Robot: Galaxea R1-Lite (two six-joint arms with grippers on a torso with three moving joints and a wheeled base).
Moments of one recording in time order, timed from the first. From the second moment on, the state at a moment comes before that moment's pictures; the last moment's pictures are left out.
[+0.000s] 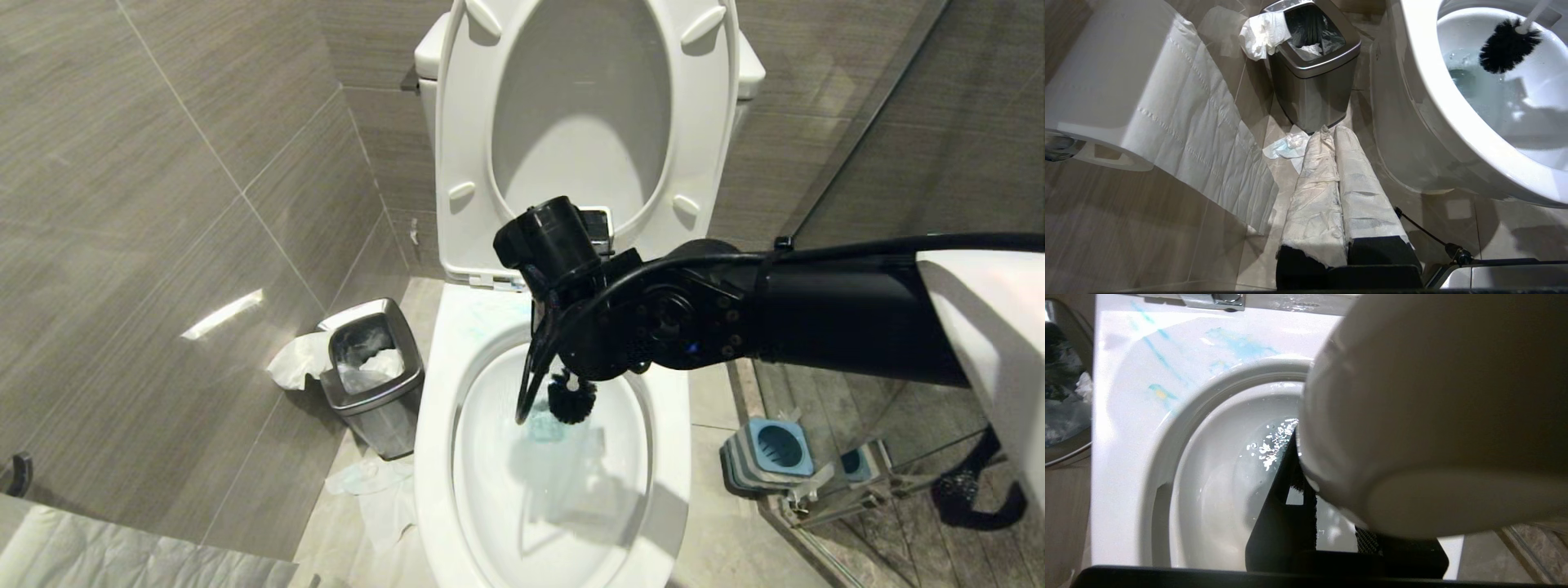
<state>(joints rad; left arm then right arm) -0.01 0.00 -0.02 0.07 0.00 0.01 0.82 2.21 -1.94 0.36 -0.81 0.51</state>
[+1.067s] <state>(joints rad) 0.00 0.00 -0.02 0.07 0.00 0.01 0.94 2.27 -1.90 0.21 -0.75 0.49</state>
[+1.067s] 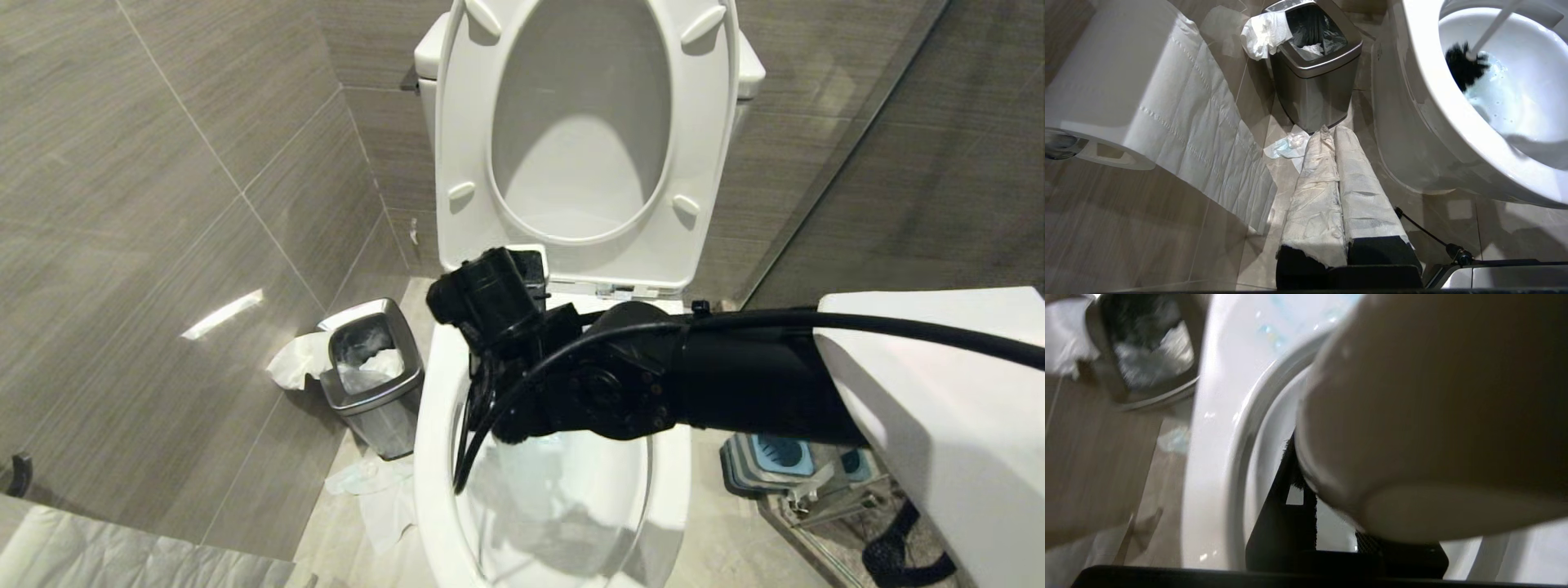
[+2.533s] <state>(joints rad) 0.00 0.00 -0.02 0.07 0.00 0.01 0.80 1.99 -1.61 0.21 -0.77 0.54</state>
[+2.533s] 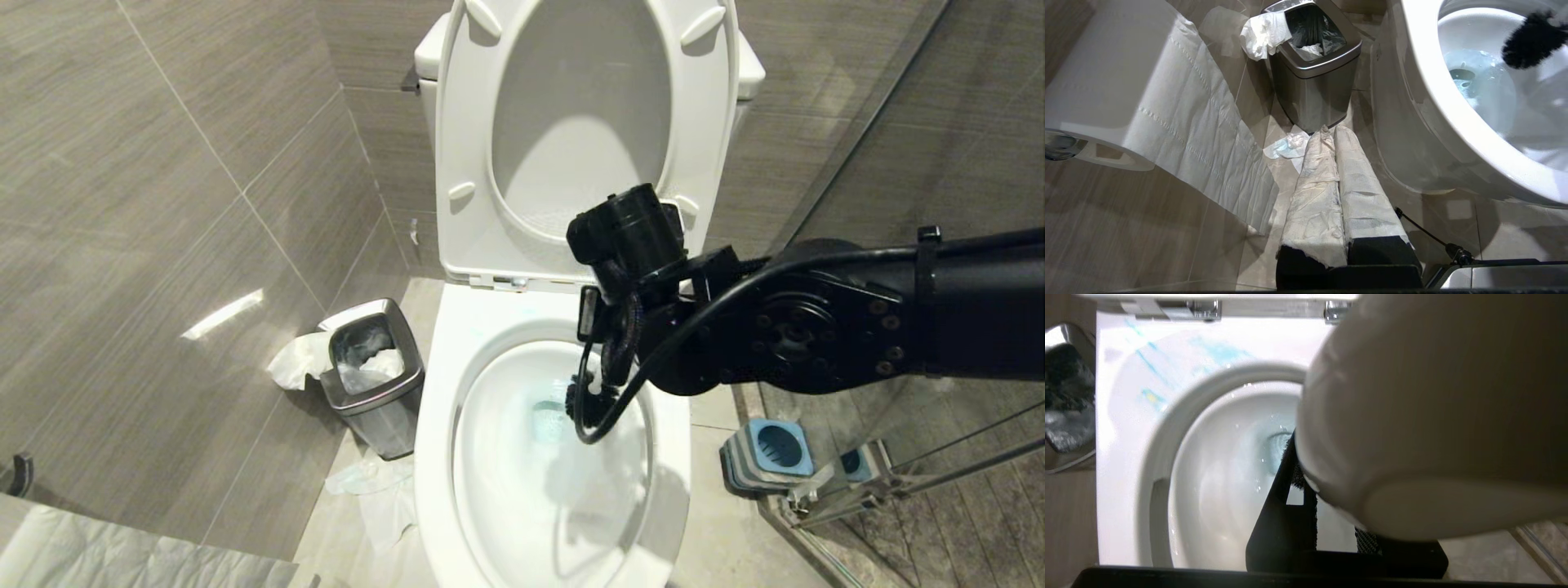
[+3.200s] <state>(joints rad) 0.00 0.00 -0.02 0.07 0.00 0.01 0.81 2.21 -1.96 0.21 -0.74 0.46</state>
